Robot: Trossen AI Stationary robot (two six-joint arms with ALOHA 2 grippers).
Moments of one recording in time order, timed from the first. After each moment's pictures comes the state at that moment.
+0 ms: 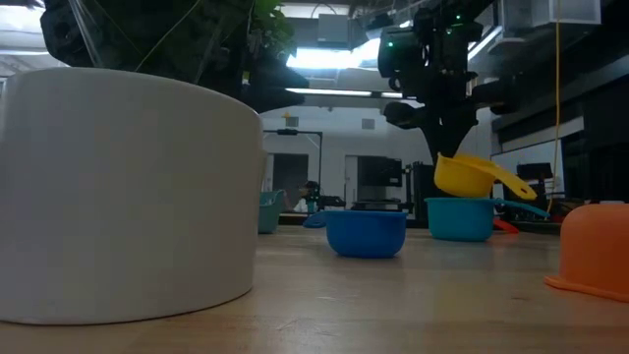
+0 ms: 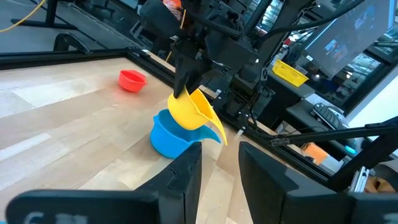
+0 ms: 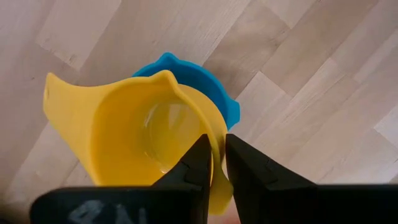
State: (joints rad) left arm -0.07 1.51 0.49 0.97 -0.32 -0.54; right arm -0.35 1.63 1.26 -1.10 -0.08 -1.00
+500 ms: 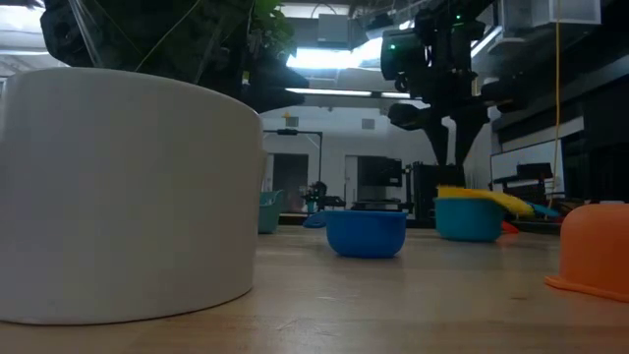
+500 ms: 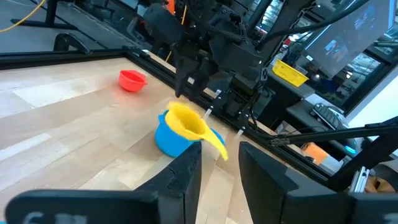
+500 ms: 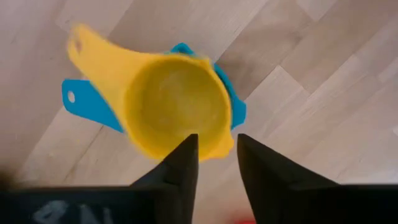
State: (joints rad) left arm -0.07 1.51 0.49 0.97 -0.32 -0.54; right arm -0.35 1.63 1.26 -1.15 -0.08 -1.05
